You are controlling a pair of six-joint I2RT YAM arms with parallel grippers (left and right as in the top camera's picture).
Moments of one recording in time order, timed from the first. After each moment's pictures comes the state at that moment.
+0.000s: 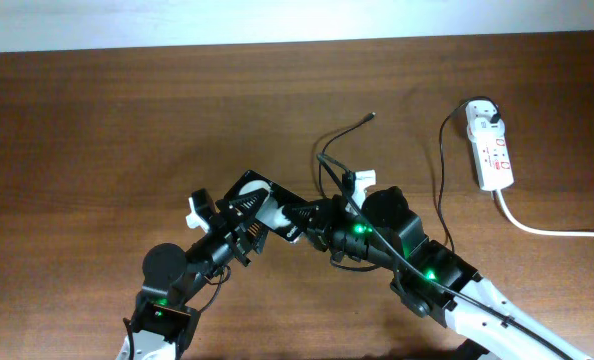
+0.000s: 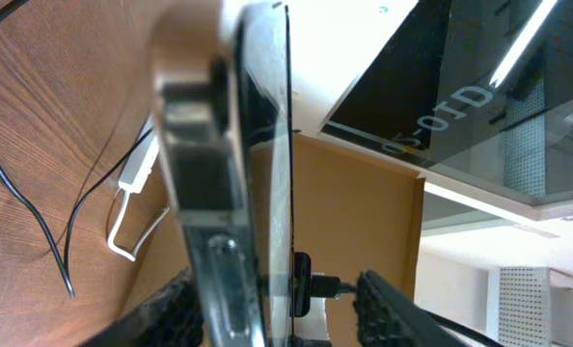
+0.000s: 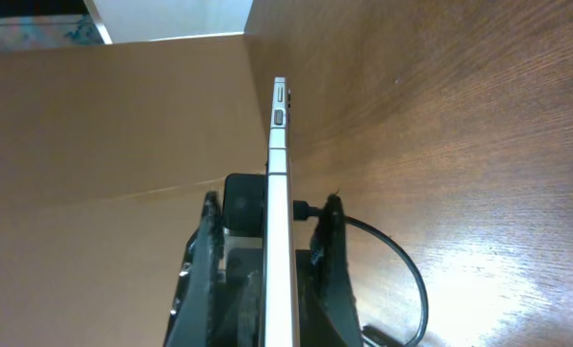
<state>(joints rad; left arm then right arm) -0.31 0.97 0.21 0.75 0.50 -1.87 0.70 1.13 0.70 0.06 -0.33 1.49</state>
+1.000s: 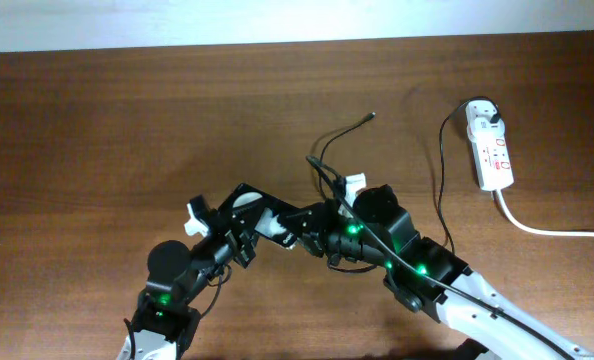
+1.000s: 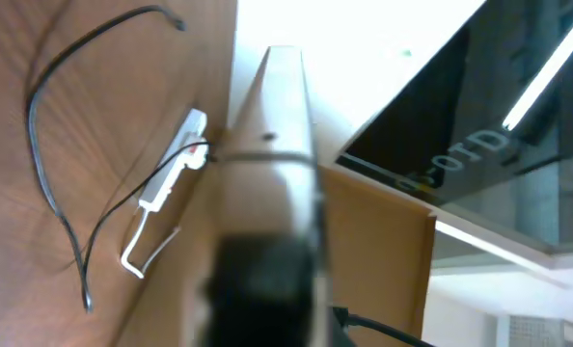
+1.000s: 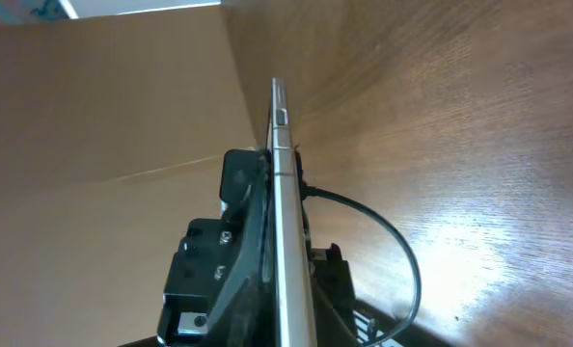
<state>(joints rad) -0.31 0.98 0.20 0.69 0.45 -1.89 0.71 1.18 0.70 0.05 -0.40 1.49</state>
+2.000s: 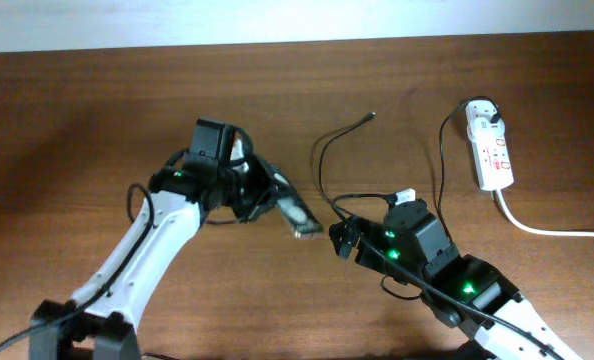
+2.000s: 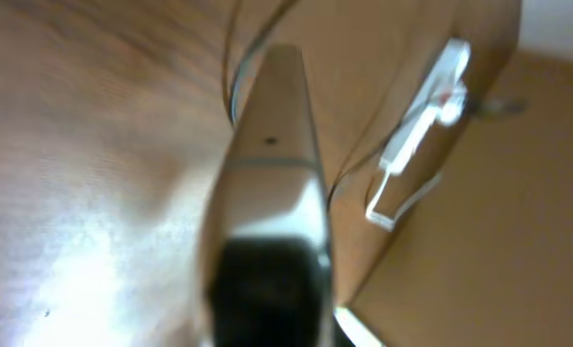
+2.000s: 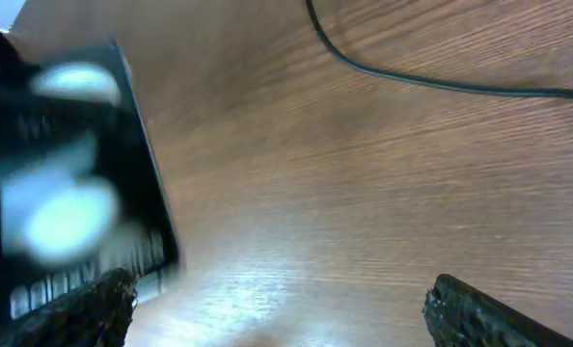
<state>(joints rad) -0.31 1.56 1.09 -0.61 0.67 -0.99 0.59 0.96 0.70 -0.57 -0.11 0.98</state>
